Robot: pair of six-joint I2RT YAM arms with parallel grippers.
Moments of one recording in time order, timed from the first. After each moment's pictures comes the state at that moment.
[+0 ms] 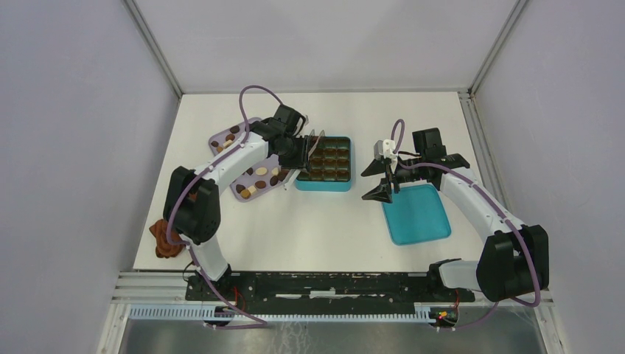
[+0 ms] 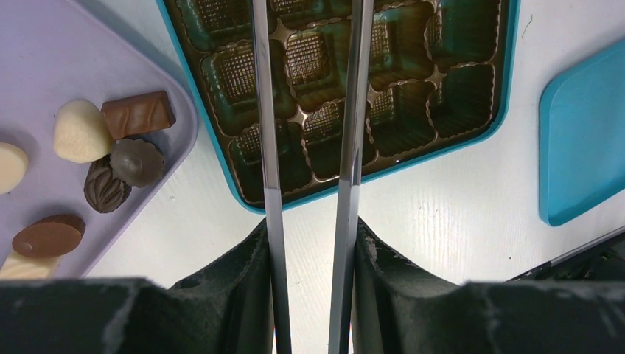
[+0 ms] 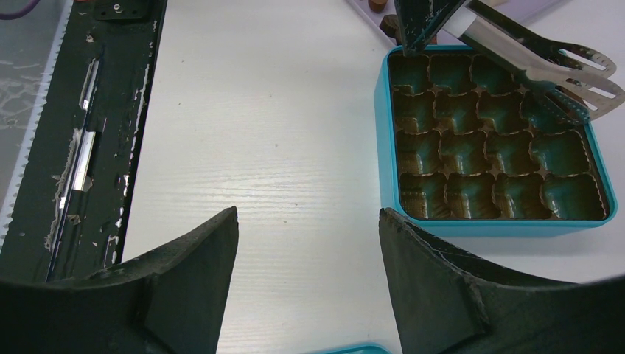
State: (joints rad) left arm -0.51 1.78 1.43 -0.72 0.17 -0.36; right arm 0.22 1.31 0.95 -0.58 -1.15 -0.91
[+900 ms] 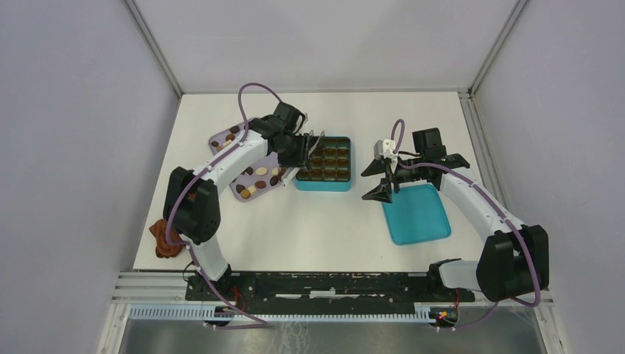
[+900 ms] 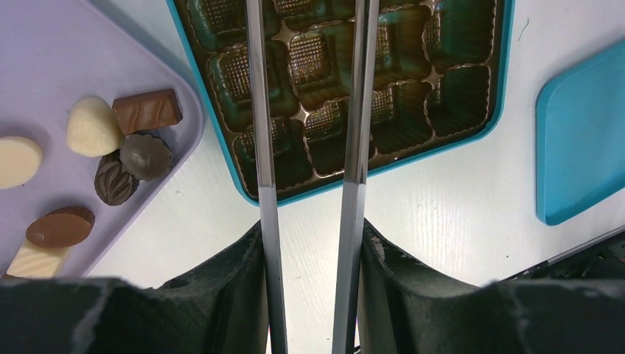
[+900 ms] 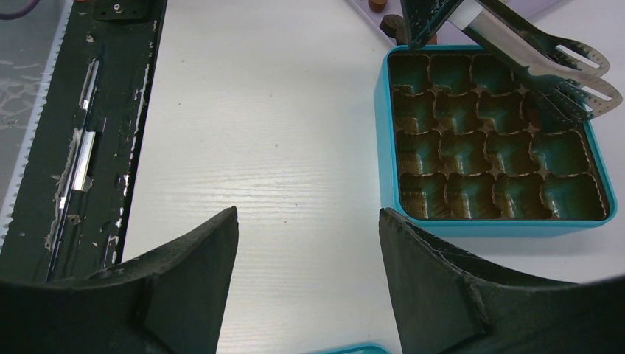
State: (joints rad) left arm -0.51 1.78 1.46 -0.76 0.16 -0.36; right arm 0.22 1.31 0.95 -0.58 -1.15 -0.91
